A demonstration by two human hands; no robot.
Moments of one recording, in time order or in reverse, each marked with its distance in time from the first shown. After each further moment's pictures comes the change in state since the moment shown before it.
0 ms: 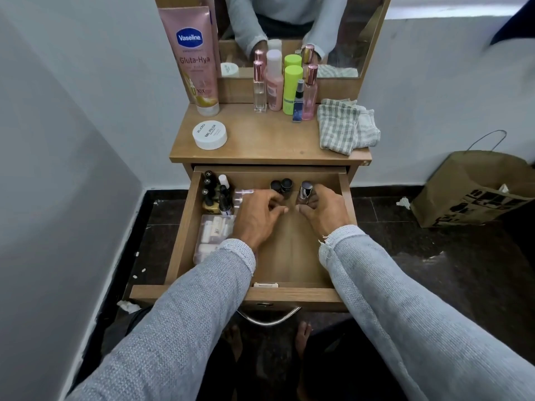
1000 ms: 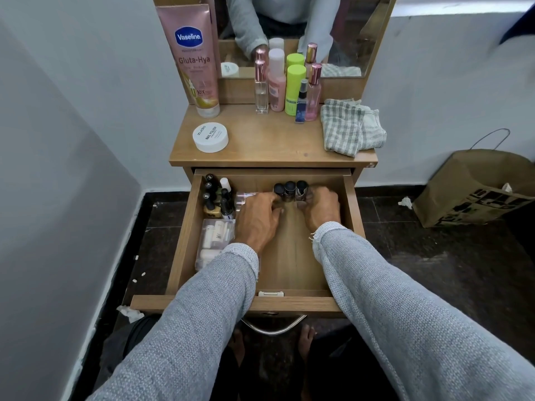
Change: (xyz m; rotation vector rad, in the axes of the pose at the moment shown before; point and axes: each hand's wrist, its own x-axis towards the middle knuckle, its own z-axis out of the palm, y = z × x) left_hand 0.012 -0.015 0.009 0.153 0.021 -0.020; right_hand 0.027 -0.013 0.021 -0.082 -0.014 0.206
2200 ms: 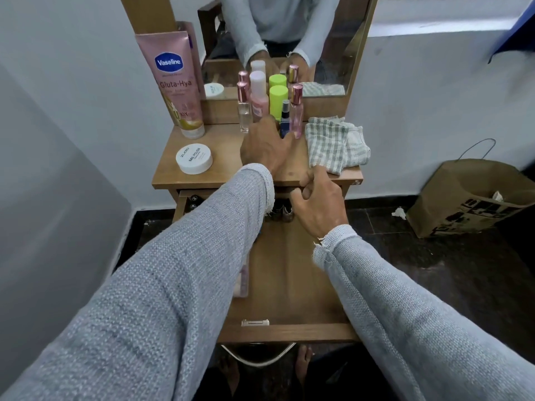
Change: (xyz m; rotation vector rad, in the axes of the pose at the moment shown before) left_hand 0.144 0.079 -0.028 0.013 0.286 -0.018; right_hand -0.014 -0.023 -0.054 0.213 0.245 -0.342
